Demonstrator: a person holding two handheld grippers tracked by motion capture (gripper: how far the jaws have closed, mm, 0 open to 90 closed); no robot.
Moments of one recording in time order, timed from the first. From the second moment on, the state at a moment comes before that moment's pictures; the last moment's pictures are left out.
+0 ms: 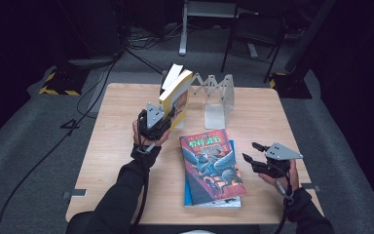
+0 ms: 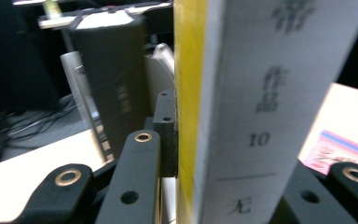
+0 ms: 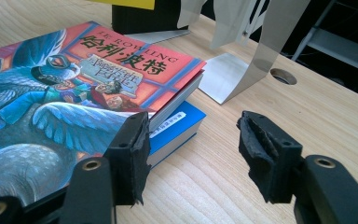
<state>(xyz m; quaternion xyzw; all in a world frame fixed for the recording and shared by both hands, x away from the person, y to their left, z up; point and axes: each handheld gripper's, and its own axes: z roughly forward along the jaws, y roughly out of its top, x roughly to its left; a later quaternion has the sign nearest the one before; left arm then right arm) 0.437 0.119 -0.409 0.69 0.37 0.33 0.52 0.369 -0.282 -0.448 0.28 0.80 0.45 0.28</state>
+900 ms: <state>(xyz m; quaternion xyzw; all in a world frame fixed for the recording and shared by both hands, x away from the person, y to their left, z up) 0.462 0.086 -0.453 0.66 0.46 0.35 0.48 0.369 -0.281 -0.450 0.28 0.80 0.45 0.27</state>
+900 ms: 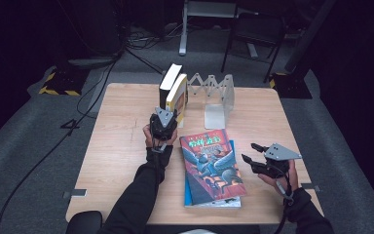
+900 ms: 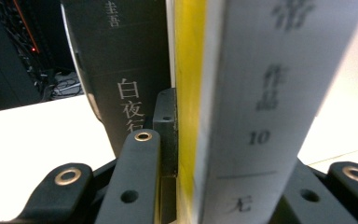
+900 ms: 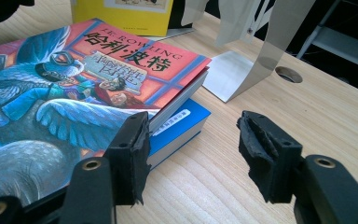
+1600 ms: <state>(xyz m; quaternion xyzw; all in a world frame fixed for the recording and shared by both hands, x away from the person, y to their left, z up) 0.443 0.093 -0.468 0.65 0.49 0.33 0.49 0.366 -0.283 -0.457 0.28 0.82 0.43 0.26</state>
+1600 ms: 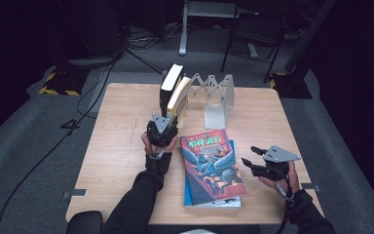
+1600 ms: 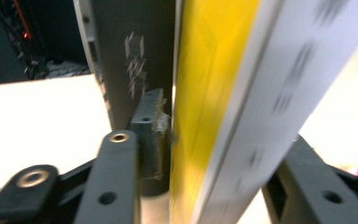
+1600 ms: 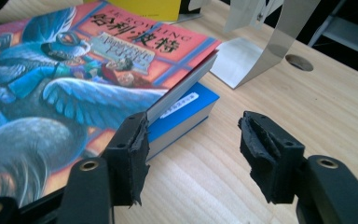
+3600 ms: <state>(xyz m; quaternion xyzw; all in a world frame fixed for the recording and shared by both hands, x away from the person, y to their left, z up) 0.434 0.094 -0.479 0.69 0.45 0.29 0.49 0.363 -0.287 -0.465 0.27 0.83 0.42 0.24</state>
